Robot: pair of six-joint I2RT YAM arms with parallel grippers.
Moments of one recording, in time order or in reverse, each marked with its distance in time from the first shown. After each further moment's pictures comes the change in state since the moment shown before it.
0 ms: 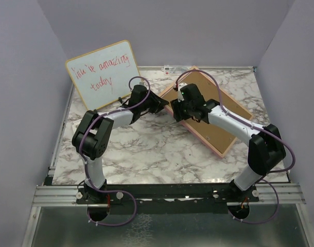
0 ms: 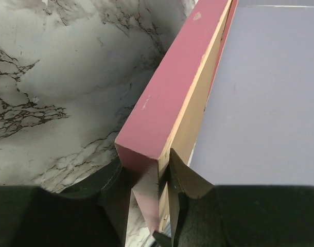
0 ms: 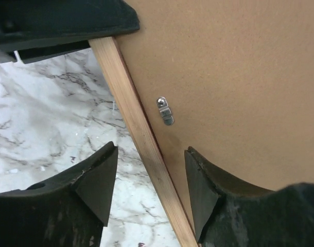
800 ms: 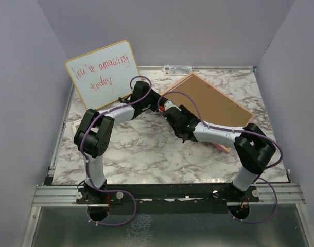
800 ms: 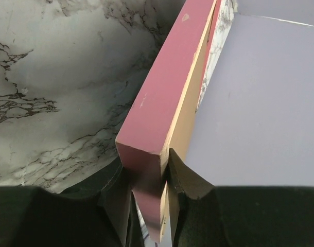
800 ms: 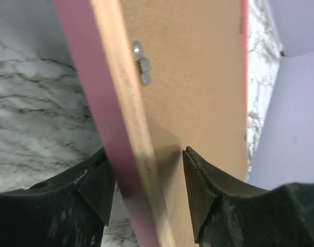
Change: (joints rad) left arm -0.001 0.041 0.115 -0.144 0.010 -0.103; right arm 0.252 0.058 -0.189 0.187 0.769 -0.381
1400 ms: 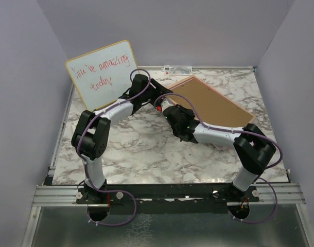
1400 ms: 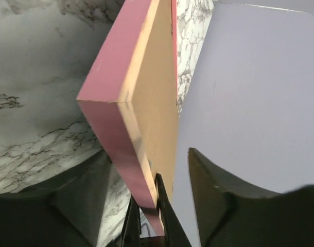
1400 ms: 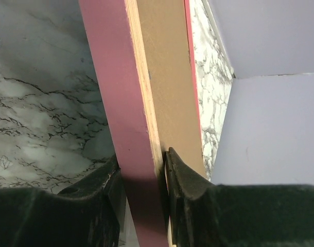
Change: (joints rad) left arm 0.011 -0.034 0.069 -0.068 0.039 0.008; right arm 0.005 0.004 -0.034 0.209 0.121 -0.262
